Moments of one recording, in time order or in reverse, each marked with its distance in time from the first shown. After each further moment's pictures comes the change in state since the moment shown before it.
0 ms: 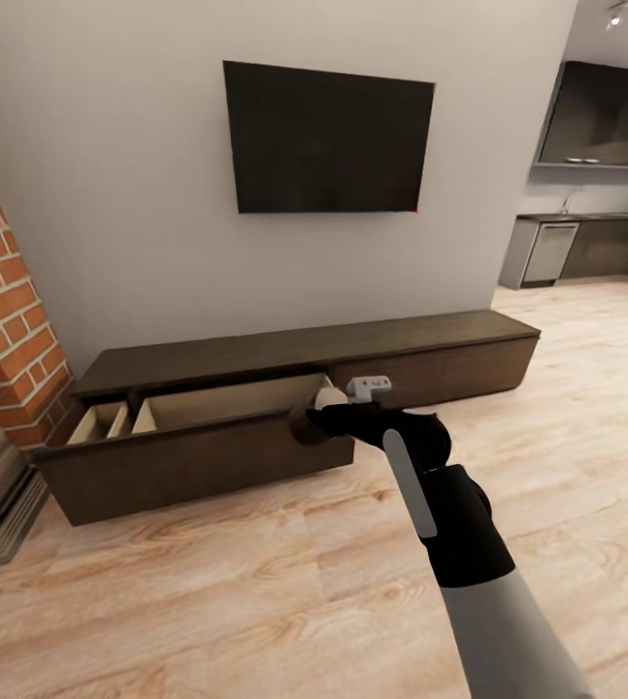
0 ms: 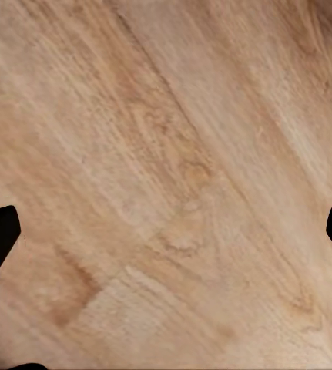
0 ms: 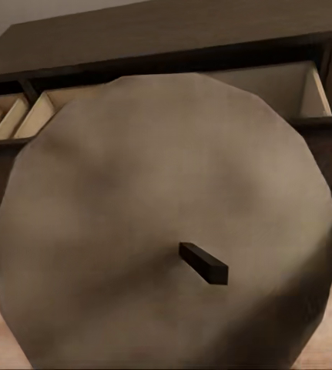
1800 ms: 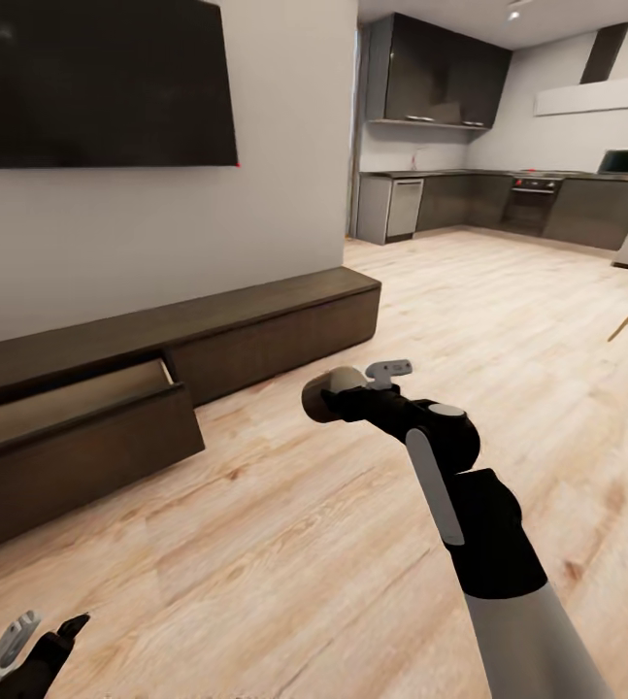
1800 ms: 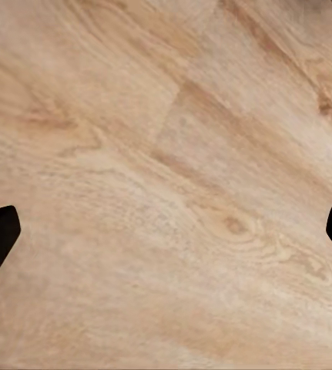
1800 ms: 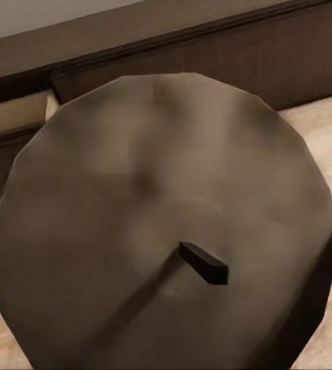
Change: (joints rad) left arm -0.201 0.025 -0.038 -0.062 0.032 0.102 0.074; right arm 0.015 -0.065 0.009 -0.145 0.000 -0.042 0.003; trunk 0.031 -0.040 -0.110
